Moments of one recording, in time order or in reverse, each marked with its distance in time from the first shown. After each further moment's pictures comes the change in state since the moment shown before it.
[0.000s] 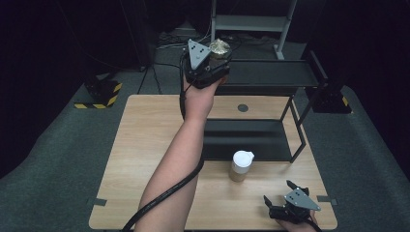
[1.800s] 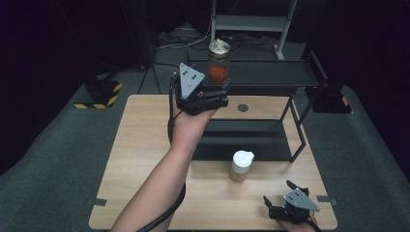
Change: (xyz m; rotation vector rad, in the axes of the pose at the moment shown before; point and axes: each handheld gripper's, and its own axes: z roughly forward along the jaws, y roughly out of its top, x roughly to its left) left arm -0.023 -0.003 -0.079 0.036 -0.008 0.031; right arm 0.002 0.000 0.000 0.000 -0.005 -0.015
